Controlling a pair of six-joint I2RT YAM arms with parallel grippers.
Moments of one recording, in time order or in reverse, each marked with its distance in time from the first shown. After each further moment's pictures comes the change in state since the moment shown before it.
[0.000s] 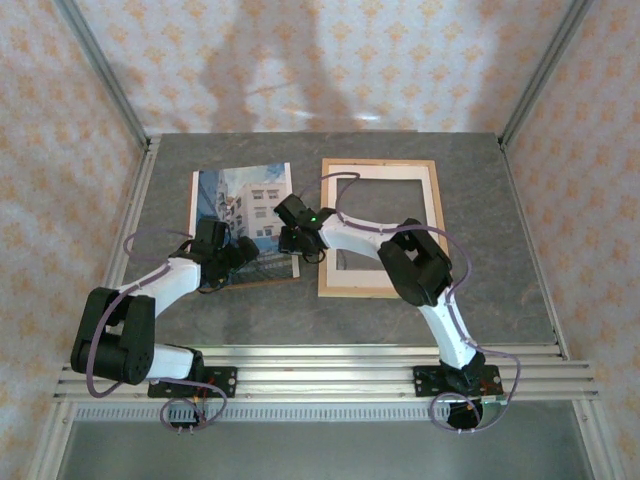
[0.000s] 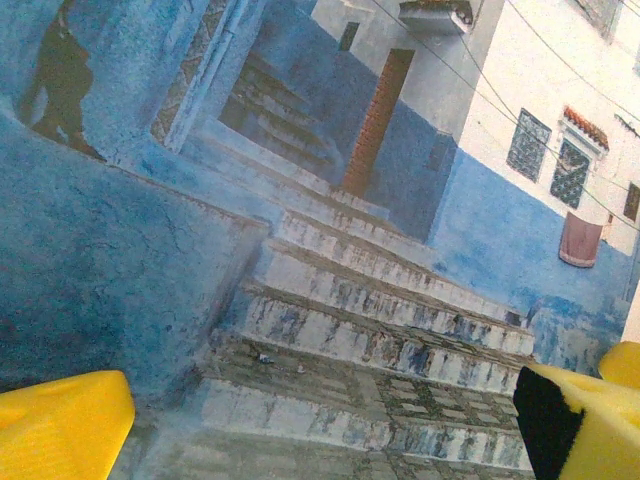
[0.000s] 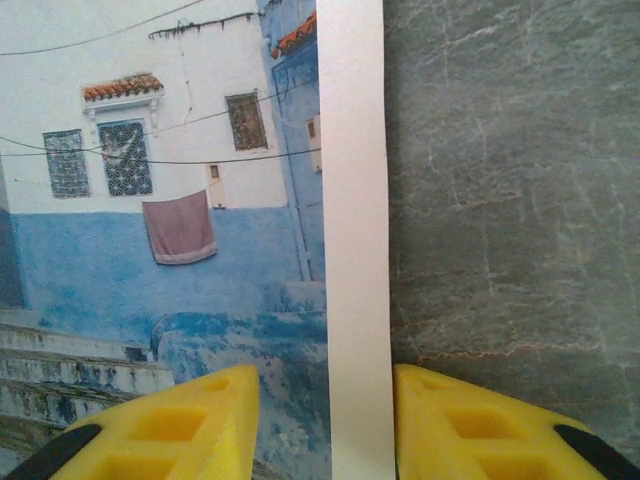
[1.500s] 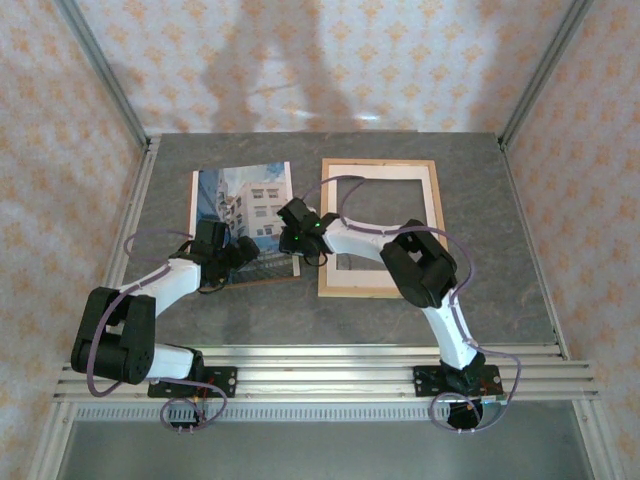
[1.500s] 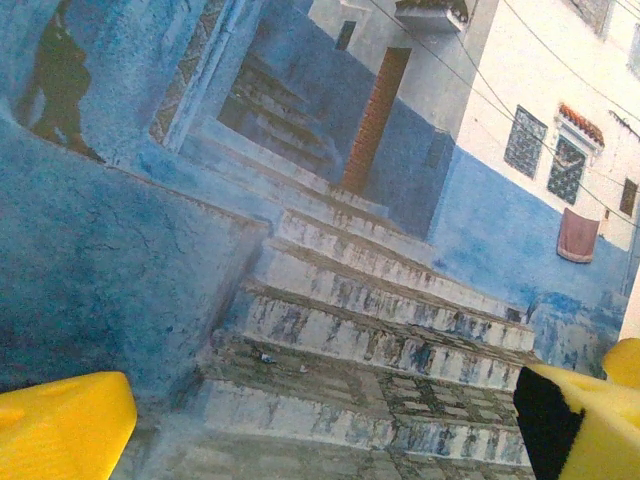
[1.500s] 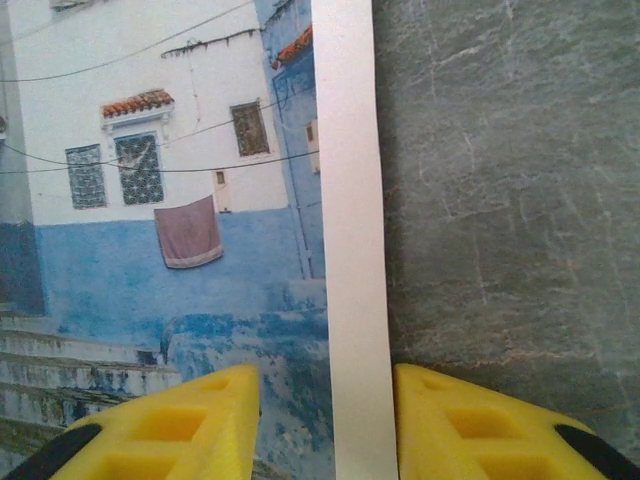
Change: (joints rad) left arm 0.000 0.004 -0.011 0.028 0.006 0.002; right arm 0.002 -0.037 -0.093 0.126 0.019 0.029
